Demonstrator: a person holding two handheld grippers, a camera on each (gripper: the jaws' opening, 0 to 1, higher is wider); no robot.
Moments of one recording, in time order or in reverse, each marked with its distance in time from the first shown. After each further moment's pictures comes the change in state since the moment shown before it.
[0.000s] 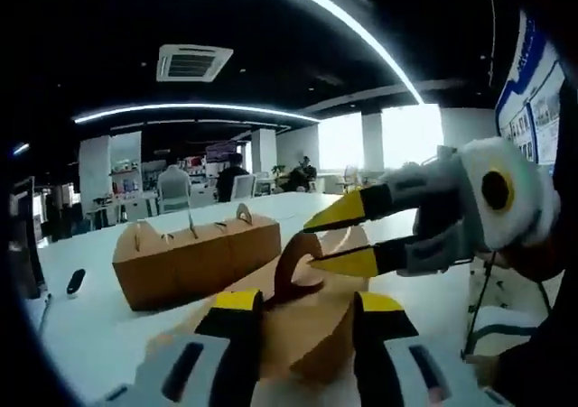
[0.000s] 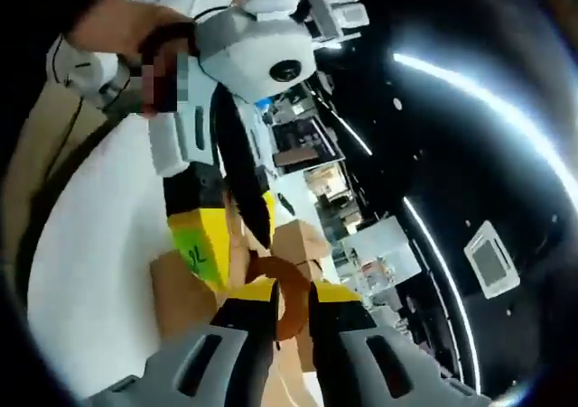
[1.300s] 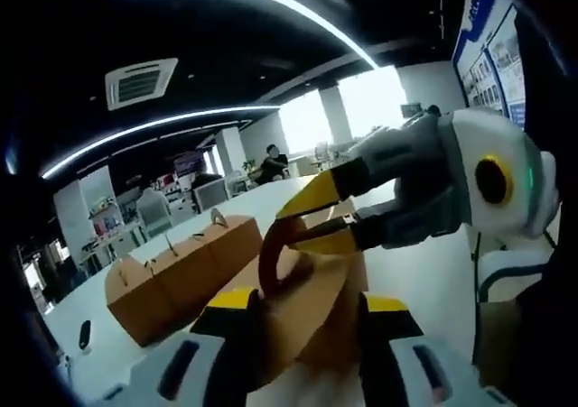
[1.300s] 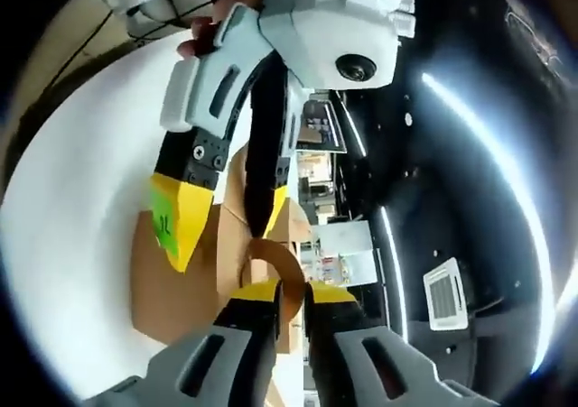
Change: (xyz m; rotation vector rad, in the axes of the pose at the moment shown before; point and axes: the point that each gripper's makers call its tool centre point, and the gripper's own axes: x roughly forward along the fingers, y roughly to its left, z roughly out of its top) left arm 0.008 -0.010 -0.002 0.246 0.026 -0.054; right arm -0.008 0.000 -0.014 -0.255 0.091 -0.102
